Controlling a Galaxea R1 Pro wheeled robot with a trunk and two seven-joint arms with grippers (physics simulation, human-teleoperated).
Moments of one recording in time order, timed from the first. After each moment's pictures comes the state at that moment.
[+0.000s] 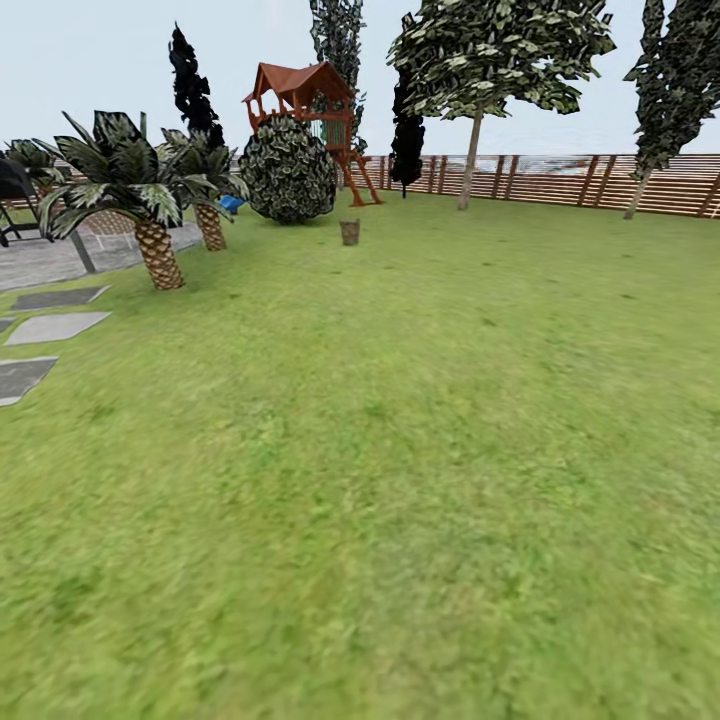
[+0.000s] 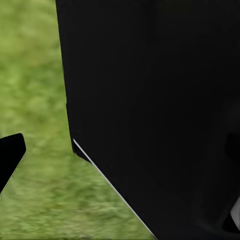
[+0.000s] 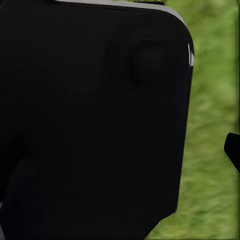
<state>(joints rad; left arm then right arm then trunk) 0.00 0.00 0.01 -0.06 0.01 0.00 0.00 -0.06 0.02 0.01 -0.01 0.00 -0.17 0.00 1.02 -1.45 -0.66</state>
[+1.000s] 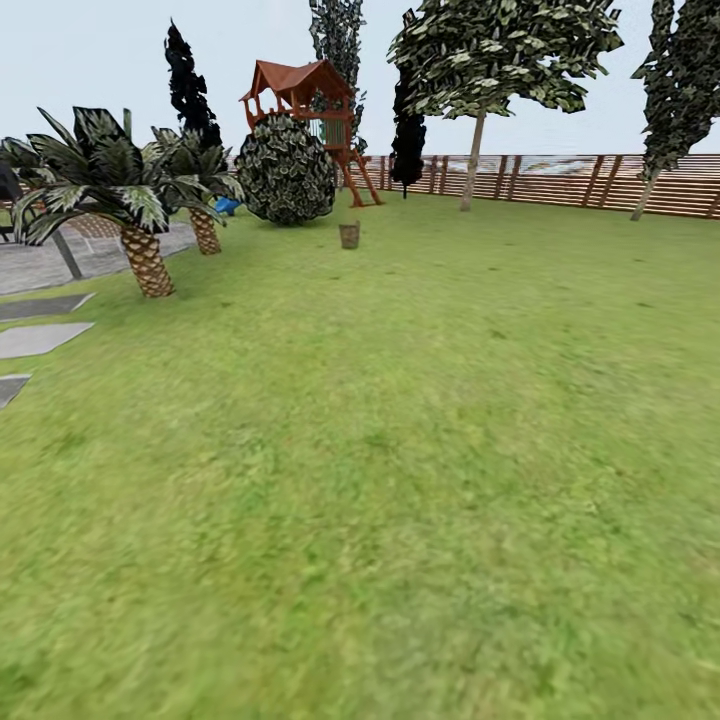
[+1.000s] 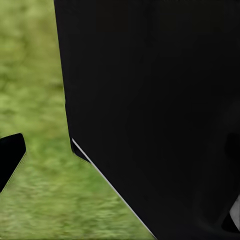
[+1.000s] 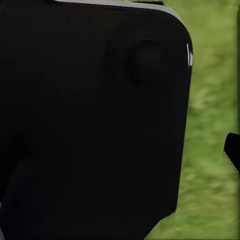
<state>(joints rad) 0.00 -0.01 0.01 -0.06 0.01 0.00 0.00 -0.06 0.02 0.01 -0.01 0.00 -0.17 0.00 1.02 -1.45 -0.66</state>
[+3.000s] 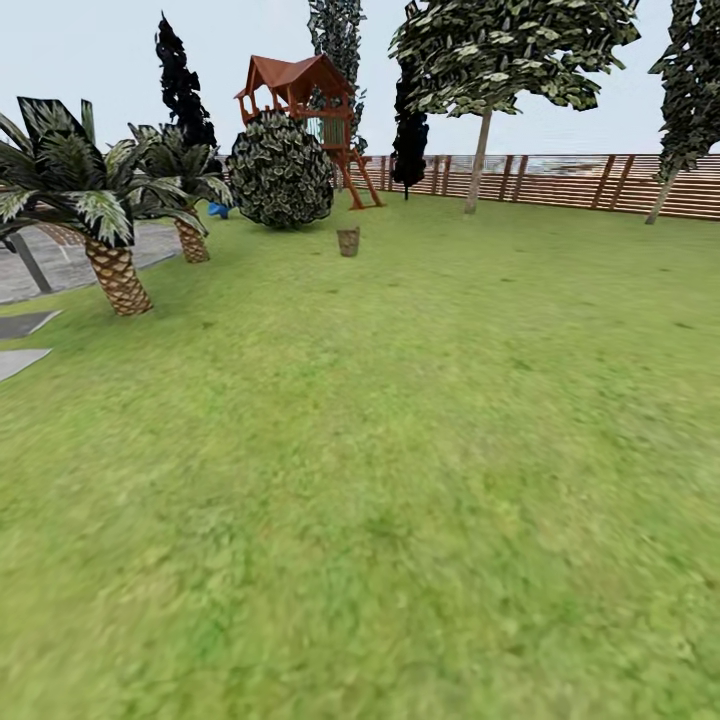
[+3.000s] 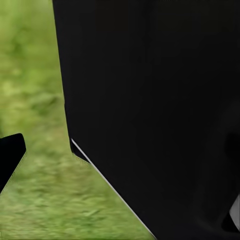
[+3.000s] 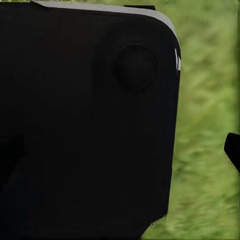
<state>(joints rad) 0.00 -0.01 0.00 -0.06 0.01 0.00 0.00 -0.06 0.00 0.00 -0.02 0.00 -0.17 0.00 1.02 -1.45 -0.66</state>
